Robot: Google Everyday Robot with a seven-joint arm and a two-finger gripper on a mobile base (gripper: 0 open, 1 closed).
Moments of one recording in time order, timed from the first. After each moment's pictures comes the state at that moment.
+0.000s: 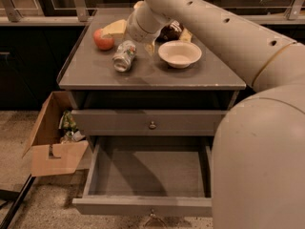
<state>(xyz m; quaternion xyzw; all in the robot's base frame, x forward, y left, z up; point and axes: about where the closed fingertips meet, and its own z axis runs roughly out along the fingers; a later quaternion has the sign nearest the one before) 0.761 0.084 0.866 -0.03 0.93 0.26 0.25</state>
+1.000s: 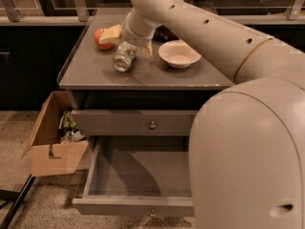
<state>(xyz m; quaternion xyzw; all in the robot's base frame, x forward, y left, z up) 0.774 0.093 0.842 -0.01 0.95 0.21 0.24</state>
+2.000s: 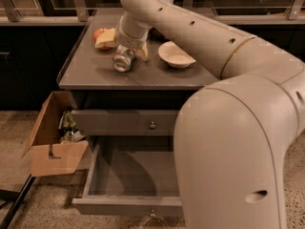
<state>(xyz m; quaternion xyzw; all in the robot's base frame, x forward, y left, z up) 0.780 0.107 0.827 -0.01 0.95 0.20 0.23</state>
